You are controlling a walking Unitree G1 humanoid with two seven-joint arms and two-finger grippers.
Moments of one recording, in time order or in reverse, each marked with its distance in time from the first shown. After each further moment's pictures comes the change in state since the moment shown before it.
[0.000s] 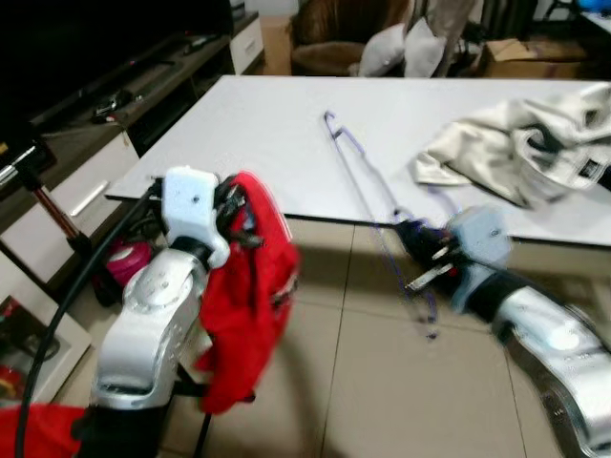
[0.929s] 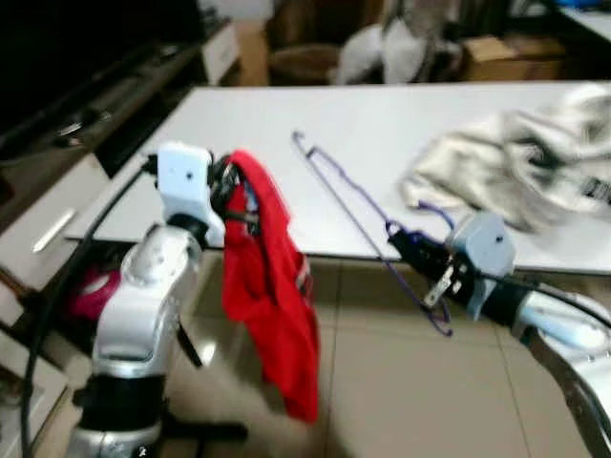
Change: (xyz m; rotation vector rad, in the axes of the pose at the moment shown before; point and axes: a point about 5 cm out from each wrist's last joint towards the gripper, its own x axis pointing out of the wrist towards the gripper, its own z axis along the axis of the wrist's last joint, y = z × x) left arm 0.020 0.012 0.014 0.020 -0.040 -0.001; right arm -0.013 -0.011 0.006 -0.144 0.012 0.165
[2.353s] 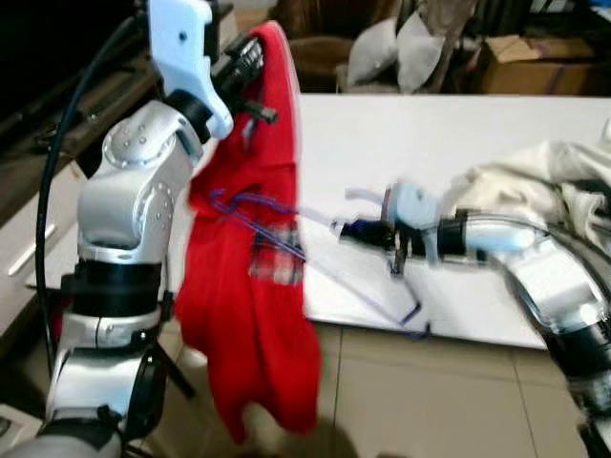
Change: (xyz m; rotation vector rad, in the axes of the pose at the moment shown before) left arm 0.048 -0.011 0.119 0.013 -0.287 -0.289; right arm 0.081 -0.046 0.019 -0.248 0.103 0.358
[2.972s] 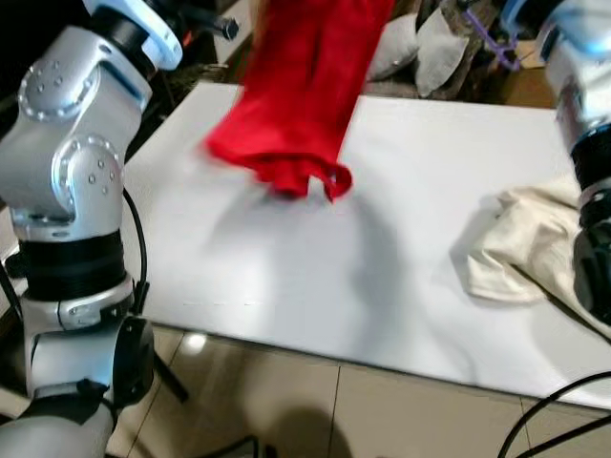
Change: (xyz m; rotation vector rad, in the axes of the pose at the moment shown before) left arm -0.012 0.021 0.060 -0.001 -0.187 0.074; right arm -0.064 -0.149 0.103 -0.173 -0.315 -0.874
